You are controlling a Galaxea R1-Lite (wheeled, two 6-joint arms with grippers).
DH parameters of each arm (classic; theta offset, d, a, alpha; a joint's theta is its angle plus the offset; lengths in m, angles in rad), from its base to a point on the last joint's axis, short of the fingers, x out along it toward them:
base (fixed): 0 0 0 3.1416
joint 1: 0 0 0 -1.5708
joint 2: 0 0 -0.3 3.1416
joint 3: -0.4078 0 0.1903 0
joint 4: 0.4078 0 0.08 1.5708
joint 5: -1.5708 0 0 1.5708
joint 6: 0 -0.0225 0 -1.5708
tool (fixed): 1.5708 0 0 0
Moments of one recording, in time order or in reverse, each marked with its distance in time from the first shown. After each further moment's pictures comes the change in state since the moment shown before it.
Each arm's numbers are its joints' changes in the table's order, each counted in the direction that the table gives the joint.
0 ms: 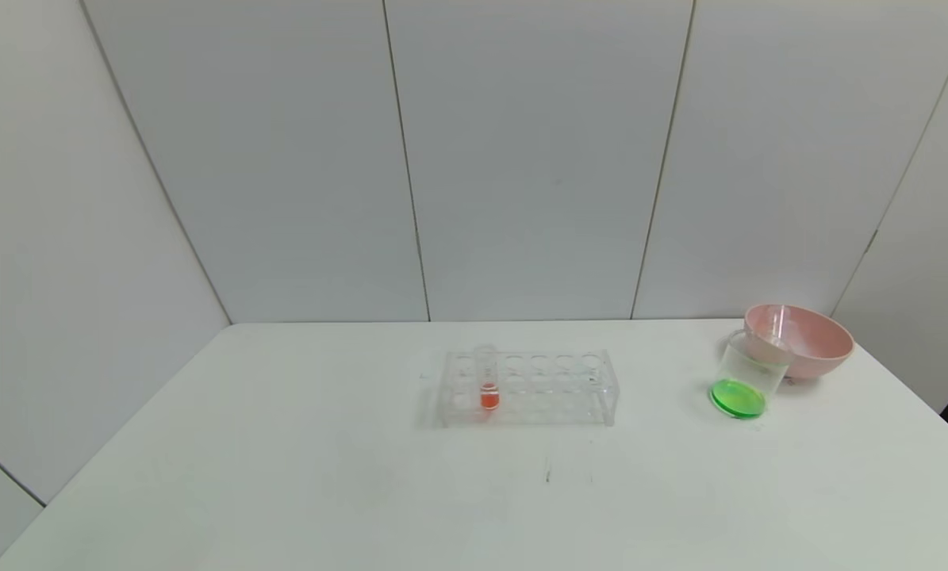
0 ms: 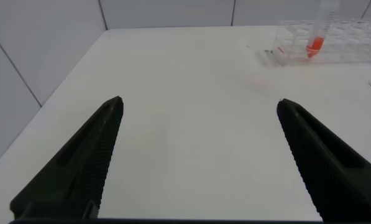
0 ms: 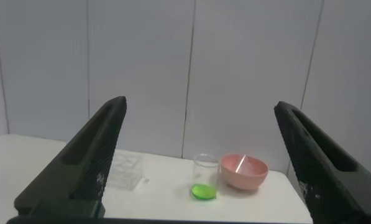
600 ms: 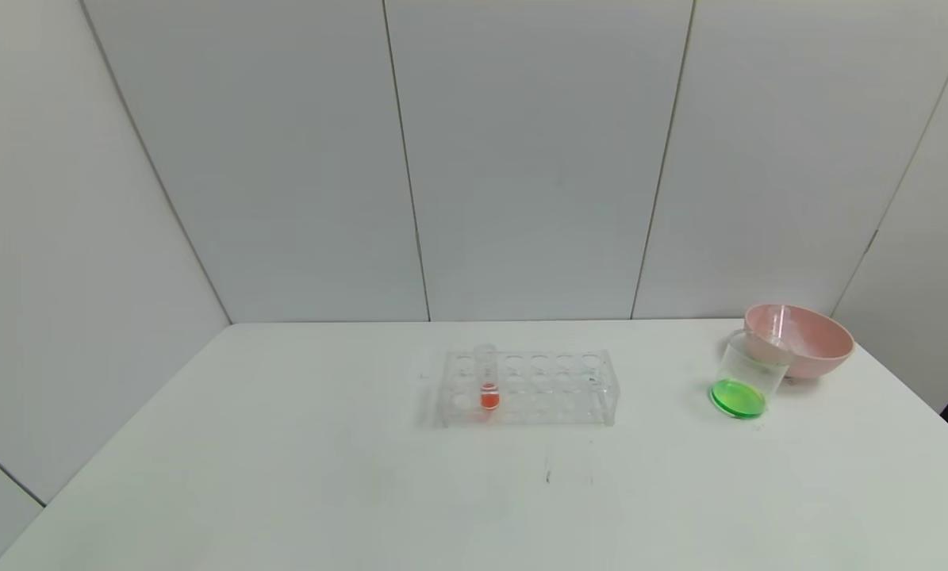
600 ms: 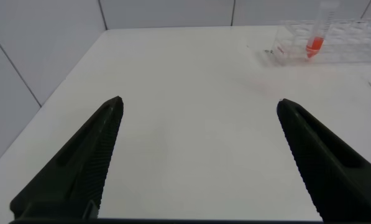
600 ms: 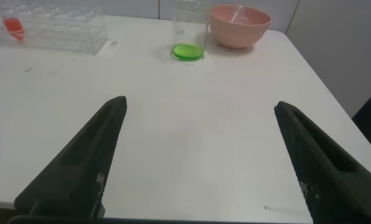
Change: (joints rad) left arm 0.000 0.000 0.000 0.000 0.000 0.000; right arm 0.001 0.023 0.311 0.232 -0.120 0.061
